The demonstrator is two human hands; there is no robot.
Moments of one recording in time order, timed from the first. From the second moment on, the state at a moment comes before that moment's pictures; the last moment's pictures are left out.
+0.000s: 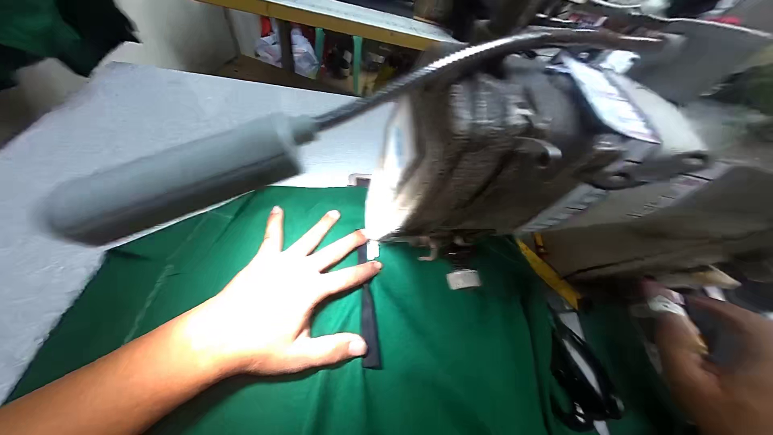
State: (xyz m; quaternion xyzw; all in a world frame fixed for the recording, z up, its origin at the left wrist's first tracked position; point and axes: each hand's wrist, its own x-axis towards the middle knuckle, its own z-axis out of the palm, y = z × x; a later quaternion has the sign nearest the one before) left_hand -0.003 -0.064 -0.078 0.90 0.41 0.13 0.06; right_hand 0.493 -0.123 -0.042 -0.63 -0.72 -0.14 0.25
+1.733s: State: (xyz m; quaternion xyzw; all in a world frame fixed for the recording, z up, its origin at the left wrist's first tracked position) left_hand -0.003 -0.067 -0.076 0.90 0.42 0.10 0.08; right_hand 0.508 -0.118 -0.041 -0.60 -0.77 -0.12 0.21
